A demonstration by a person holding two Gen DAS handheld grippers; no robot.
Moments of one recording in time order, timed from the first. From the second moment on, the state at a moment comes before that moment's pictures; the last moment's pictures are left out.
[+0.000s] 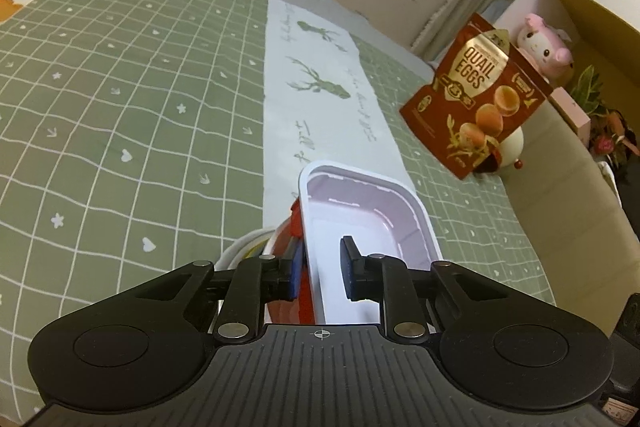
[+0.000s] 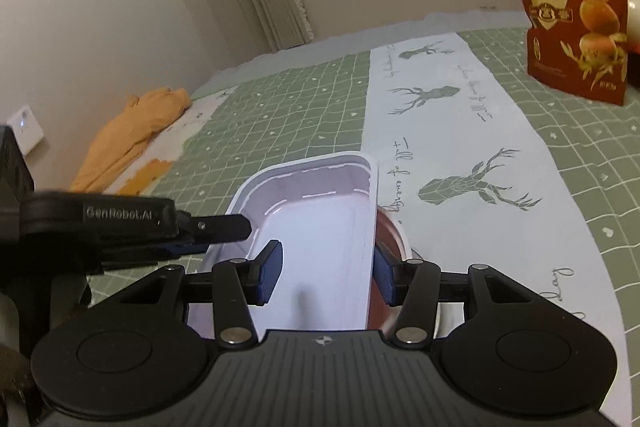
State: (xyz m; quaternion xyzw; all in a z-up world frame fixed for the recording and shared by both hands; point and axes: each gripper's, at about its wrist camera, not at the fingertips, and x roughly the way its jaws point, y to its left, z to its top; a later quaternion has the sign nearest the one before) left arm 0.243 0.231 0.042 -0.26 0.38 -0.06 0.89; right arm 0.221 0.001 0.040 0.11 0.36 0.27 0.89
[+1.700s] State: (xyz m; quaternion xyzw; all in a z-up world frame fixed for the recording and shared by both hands) left arm 0.230 0.231 0.038 -0.27 0.40 -0.08 0.88; right arm 0.196 -0.013 0.035 0.11 0.36 0.27 0.88
